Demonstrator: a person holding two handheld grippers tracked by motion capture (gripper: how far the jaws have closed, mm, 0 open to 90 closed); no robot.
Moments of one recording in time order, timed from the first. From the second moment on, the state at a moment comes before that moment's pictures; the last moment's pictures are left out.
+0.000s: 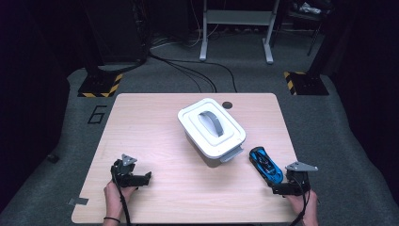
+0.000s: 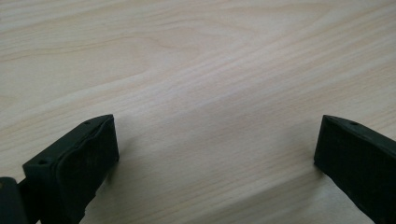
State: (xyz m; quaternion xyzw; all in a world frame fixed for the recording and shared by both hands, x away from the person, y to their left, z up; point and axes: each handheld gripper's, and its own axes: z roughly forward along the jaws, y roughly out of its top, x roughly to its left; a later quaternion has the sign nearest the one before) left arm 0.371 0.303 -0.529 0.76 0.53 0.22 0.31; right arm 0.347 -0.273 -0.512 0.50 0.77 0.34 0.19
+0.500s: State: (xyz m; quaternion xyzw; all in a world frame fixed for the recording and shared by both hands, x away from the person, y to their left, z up) left arm 0.380 0.323 -0.532 0.77 0.50 0.21 0.33; right arm 0.374 -0.242 -0.478 0.47 0.79 0.34 0.19
